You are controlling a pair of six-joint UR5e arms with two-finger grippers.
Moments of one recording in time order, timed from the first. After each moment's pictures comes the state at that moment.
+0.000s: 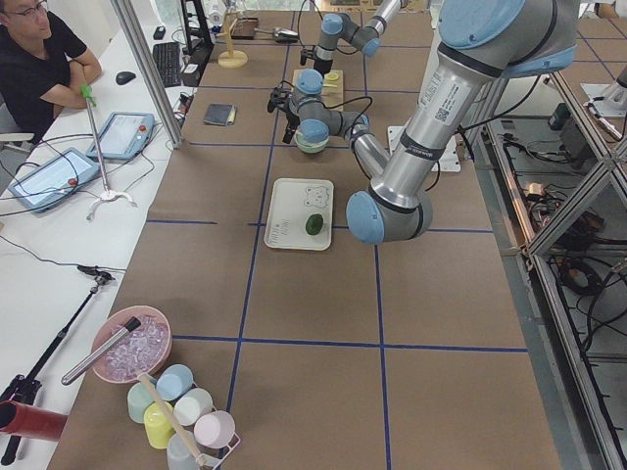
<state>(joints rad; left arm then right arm) -0.62 -2.17 -1.66 -2.09 -1.85 -1.06 0.57 -1.39 1.85 -1.20 1.77 1.21</state>
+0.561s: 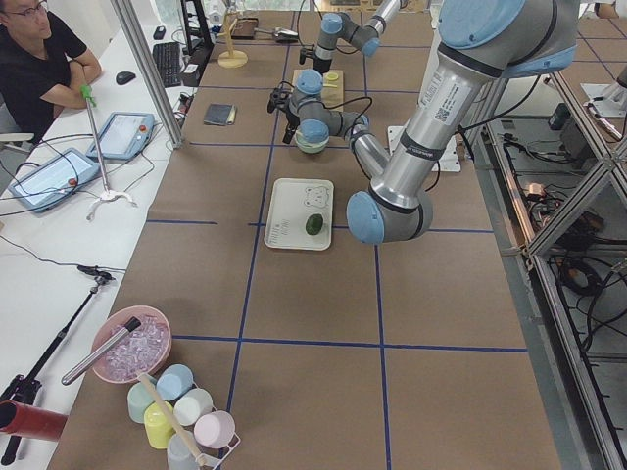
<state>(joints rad) -0.62 -2.17 -1.66 -2.09 -1.85 -1.05 0.58 -1.39 1.86 -1.20 1.77 1.21</state>
